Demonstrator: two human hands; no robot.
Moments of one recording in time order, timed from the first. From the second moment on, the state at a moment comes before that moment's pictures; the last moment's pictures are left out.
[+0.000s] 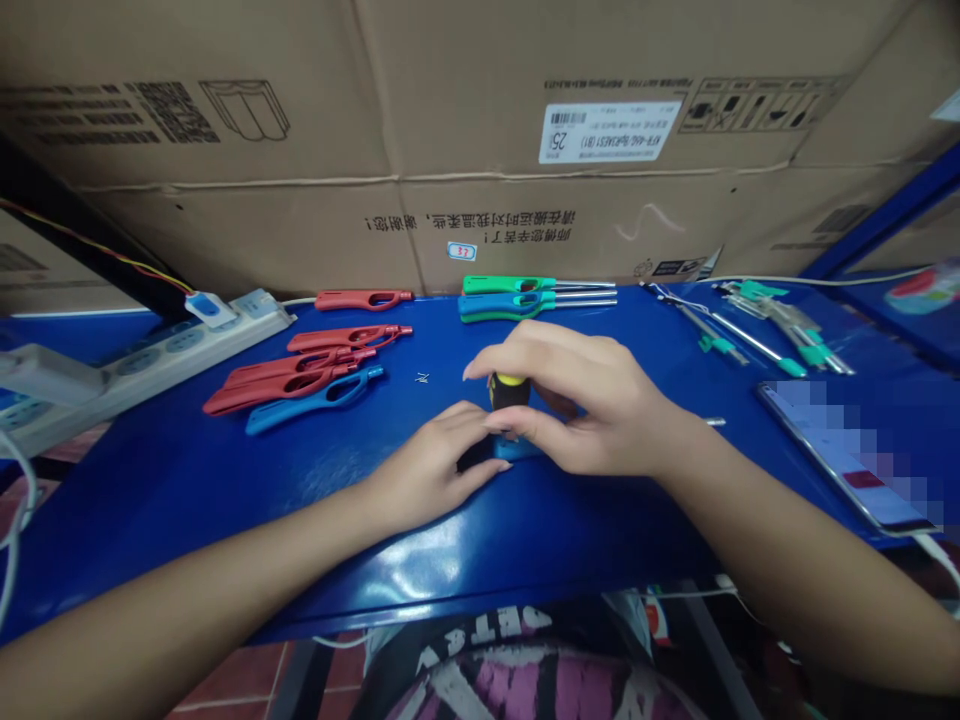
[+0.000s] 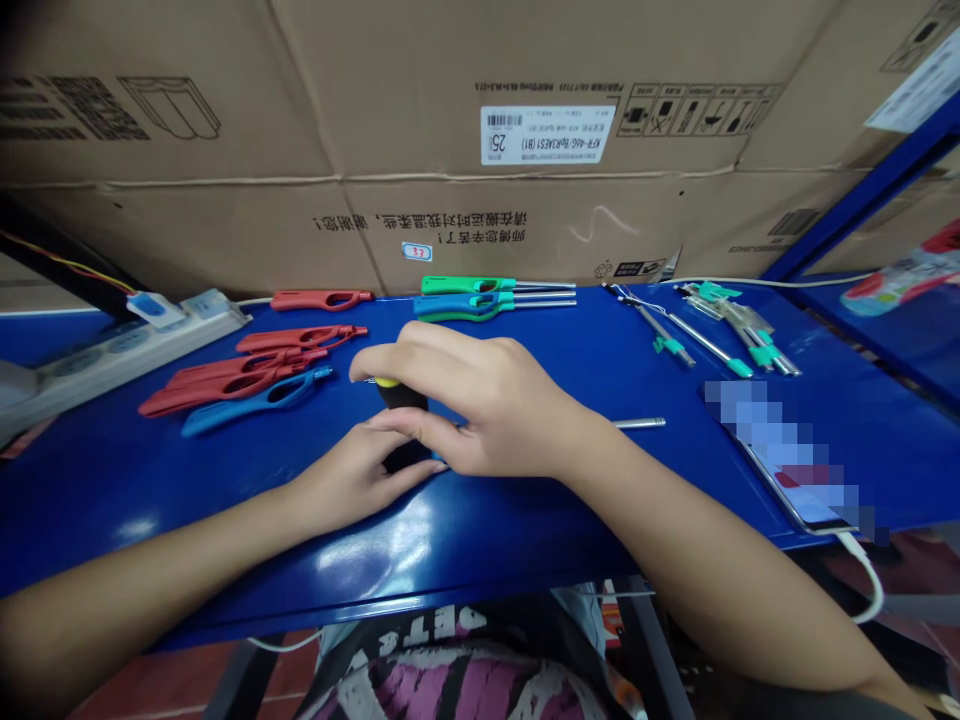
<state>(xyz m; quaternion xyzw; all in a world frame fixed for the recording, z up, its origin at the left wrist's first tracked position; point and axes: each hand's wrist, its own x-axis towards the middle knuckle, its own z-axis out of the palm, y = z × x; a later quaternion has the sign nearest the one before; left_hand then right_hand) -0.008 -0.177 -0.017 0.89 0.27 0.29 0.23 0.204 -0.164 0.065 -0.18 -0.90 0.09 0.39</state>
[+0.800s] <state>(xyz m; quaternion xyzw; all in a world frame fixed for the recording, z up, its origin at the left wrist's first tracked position) -0.001 -0.154 0.016 0.91 0.38 0.09 0.10 0.342 -0.103 0.058 -0.59 -0.72 -0.14 0.35</state>
